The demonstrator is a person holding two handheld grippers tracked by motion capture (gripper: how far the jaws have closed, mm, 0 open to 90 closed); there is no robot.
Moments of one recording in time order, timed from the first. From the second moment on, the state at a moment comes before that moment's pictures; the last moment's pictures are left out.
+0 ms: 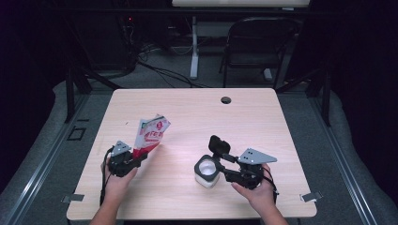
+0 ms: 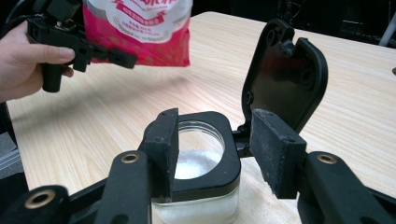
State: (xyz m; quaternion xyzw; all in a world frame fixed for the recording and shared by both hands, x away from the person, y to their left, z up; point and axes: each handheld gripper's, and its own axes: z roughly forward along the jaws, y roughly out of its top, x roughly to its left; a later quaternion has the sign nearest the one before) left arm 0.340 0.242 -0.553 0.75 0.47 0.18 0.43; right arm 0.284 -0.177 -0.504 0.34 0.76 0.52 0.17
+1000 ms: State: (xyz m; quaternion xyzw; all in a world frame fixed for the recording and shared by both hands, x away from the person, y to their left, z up) left arm 0.338 0.276 -0.556 0.71 0.55 0.28 0.34; right arm 0.288 -0.184 -0.507 0.36 0.75 0.53 0.16
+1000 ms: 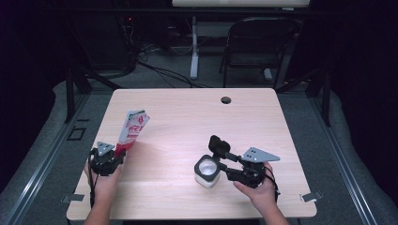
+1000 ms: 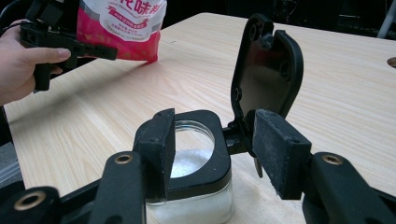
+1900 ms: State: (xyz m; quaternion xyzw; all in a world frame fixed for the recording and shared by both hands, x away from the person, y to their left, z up) left arm 0.330 0.230 -0.556 0.80 0.43 0.27 0.33; right arm 0.287 -0.207 -0.498 0.41 0.72 0.53 0.20
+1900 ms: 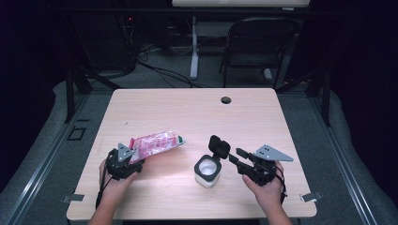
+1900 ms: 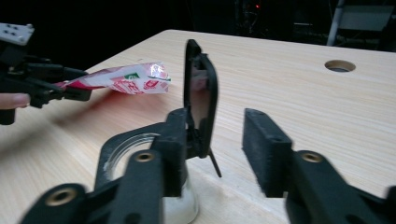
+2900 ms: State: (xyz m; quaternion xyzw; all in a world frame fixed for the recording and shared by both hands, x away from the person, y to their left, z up) left arm 0.304 0.237 -0.556 0.79 0.44 0.20 0.38; right arm 0.325 -0.184 -0.508 0.36 0.77 0.50 0.13
